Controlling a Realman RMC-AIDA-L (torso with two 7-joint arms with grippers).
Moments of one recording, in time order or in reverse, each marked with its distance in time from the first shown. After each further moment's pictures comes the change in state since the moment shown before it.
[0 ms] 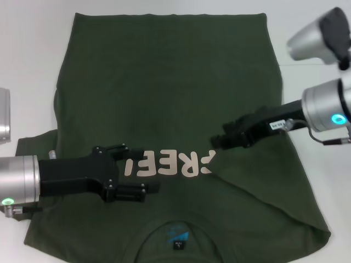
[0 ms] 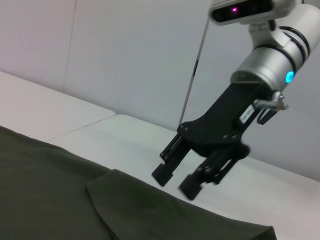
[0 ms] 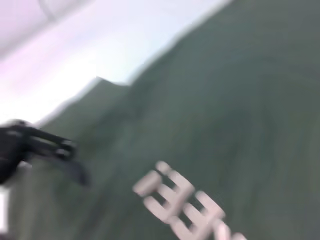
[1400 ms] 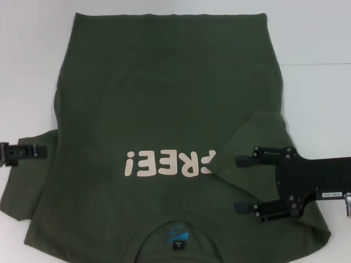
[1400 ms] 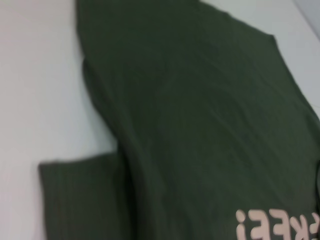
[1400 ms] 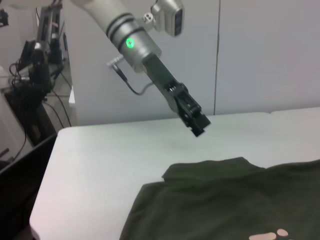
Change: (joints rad) left arm 0.098 0.002 -0.093 0.623 0.336 0.024 -1.100; right arm -0.212 -0.008 0.217 0.202 0.331 -0.330 -0.965
